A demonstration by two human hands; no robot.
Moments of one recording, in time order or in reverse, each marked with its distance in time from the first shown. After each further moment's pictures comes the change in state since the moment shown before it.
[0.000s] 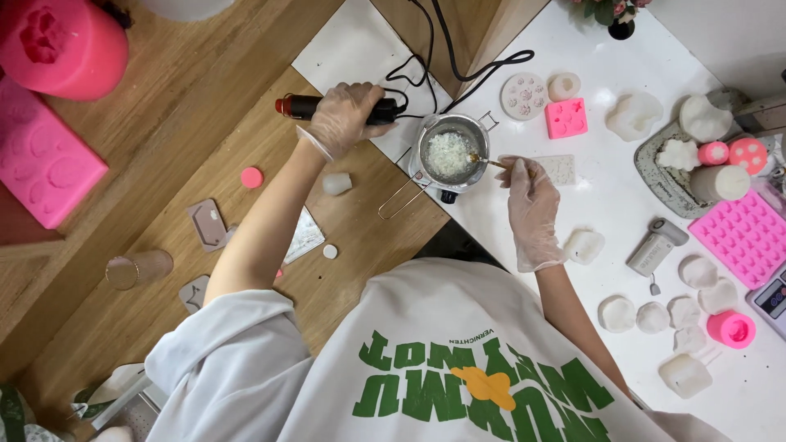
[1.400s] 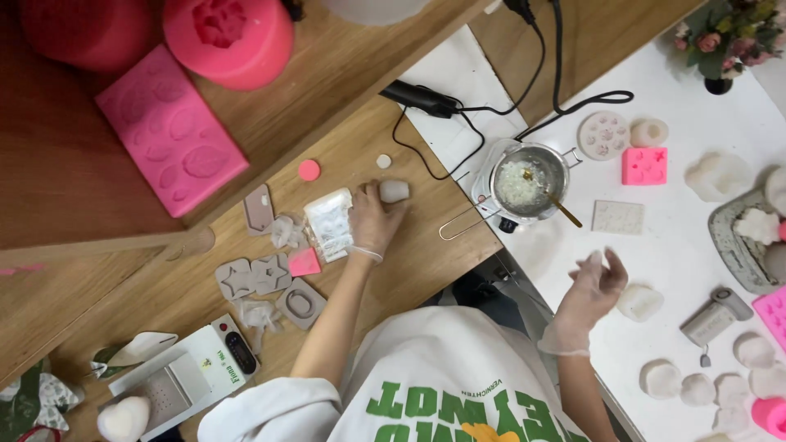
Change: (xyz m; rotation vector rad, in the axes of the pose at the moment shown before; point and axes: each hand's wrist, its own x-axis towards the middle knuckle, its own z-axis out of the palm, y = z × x) left_hand -0.175 0.068 0.095 -0.194 0.163 -0.992; right_hand -0.055 0.074 0.030 -0.012 0.484 0.266
